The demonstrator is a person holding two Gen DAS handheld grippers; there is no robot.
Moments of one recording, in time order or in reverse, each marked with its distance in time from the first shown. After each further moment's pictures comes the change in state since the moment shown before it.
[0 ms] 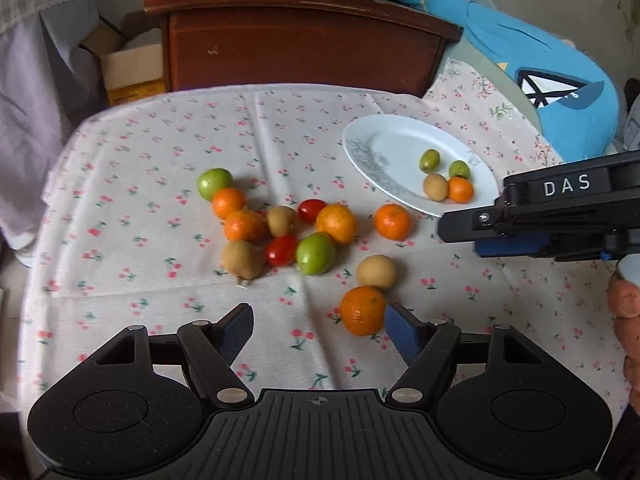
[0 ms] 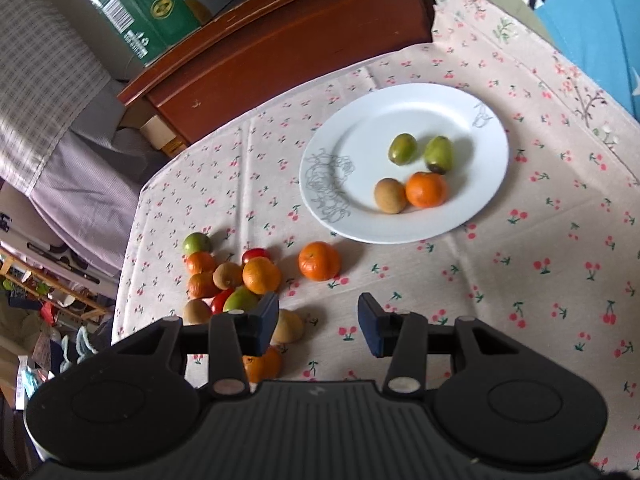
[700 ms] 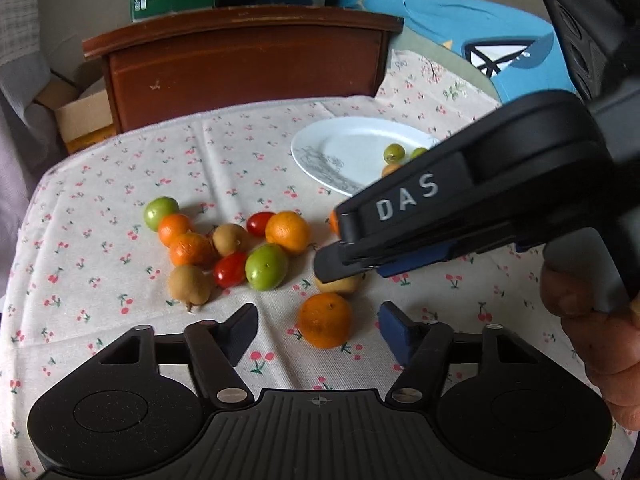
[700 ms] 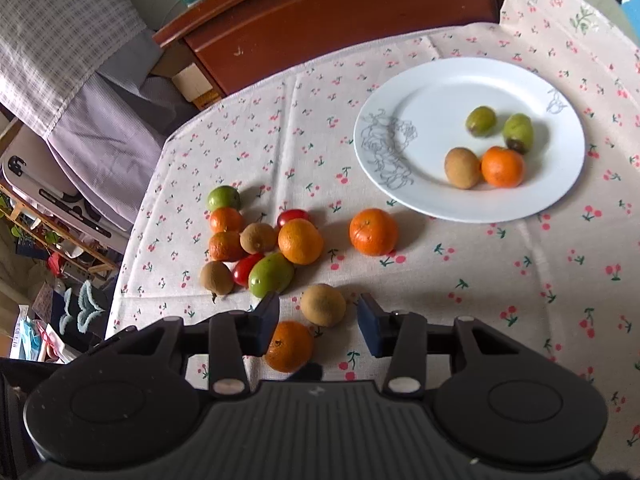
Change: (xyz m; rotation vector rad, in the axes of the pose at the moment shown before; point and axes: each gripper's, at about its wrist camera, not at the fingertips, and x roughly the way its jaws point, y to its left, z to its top) left arm 0.016 -0.029 -0.014 0.175 -0.075 -0.014; right arm 0.039 0.024 -0.012 -0.117 0.072 0.057
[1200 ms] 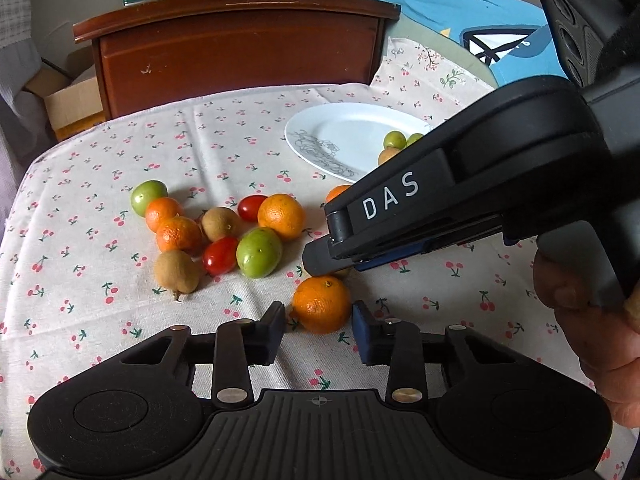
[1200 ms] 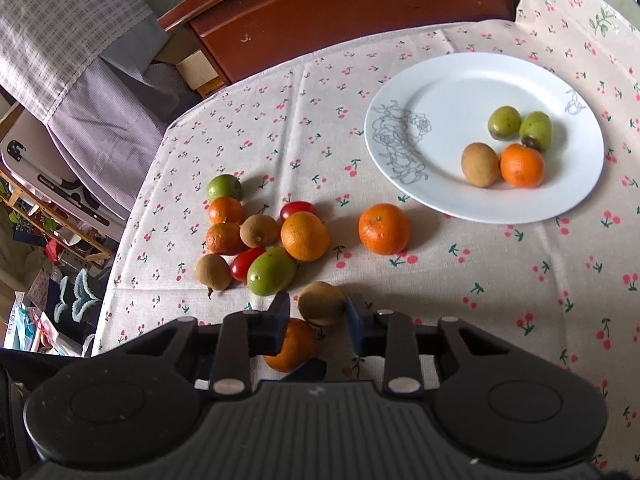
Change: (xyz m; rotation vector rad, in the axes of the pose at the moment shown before) left arm 0.010 0.004 -0.005 0.000 0.020 -0.028; right arm 0.012 0.003 -0.001 -0.037 0.011 0.002
